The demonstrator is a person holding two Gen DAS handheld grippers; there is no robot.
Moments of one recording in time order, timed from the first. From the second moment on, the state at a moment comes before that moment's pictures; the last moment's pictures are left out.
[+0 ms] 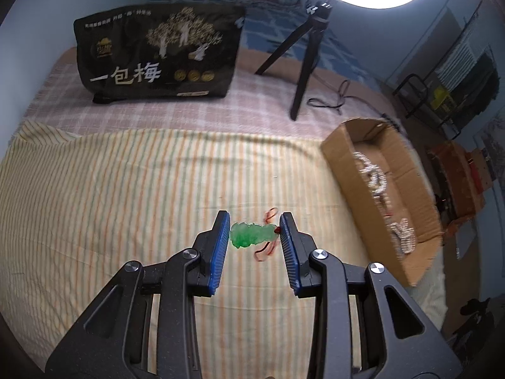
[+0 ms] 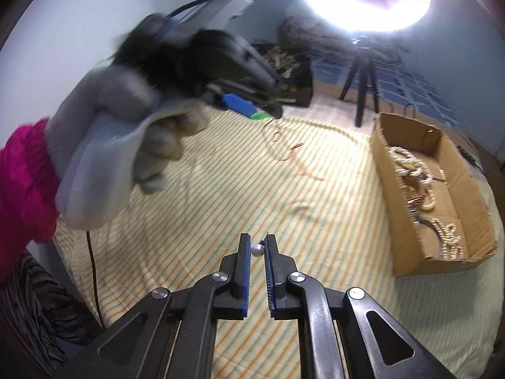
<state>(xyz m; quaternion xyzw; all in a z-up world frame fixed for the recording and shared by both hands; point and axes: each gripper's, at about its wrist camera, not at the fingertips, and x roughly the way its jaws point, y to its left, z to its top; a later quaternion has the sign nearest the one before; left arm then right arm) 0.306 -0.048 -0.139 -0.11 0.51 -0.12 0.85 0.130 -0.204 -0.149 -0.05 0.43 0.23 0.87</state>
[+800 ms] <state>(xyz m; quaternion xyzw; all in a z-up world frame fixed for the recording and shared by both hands) 0.277 -0.132 -0.065 -0.09 0.44 -0.21 0.87 0.163 -0.323 -0.093 0.02 0.40 0.12 0.91</state>
